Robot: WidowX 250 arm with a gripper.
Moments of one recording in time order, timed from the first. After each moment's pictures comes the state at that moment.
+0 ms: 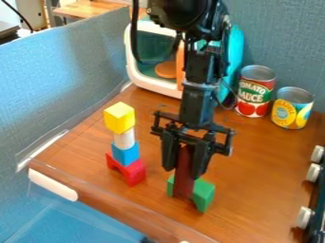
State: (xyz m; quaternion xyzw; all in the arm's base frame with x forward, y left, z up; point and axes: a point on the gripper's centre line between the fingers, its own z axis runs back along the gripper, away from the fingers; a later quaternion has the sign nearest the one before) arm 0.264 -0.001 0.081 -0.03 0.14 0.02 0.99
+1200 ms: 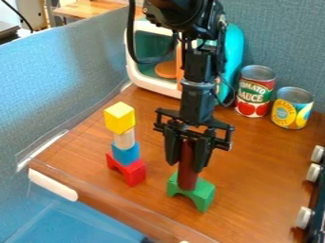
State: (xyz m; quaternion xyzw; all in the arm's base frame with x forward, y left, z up) arm 0.283 0.003 0.079 -0.03 0.09 0.02 1.00
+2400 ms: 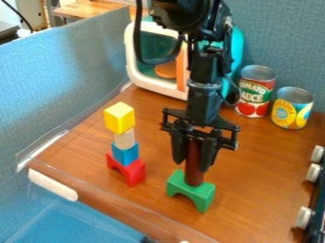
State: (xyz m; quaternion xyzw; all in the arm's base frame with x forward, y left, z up) arm 0.290 0.000 0.076 -0.02 0.08 0.02 1.00
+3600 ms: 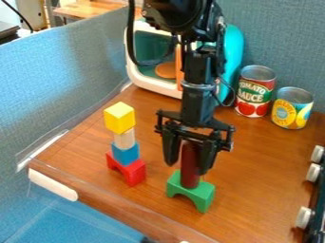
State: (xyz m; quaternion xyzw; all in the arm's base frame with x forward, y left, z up) arm 0.284 0.002 0.075 -0.03 0.09 0.03 1.00
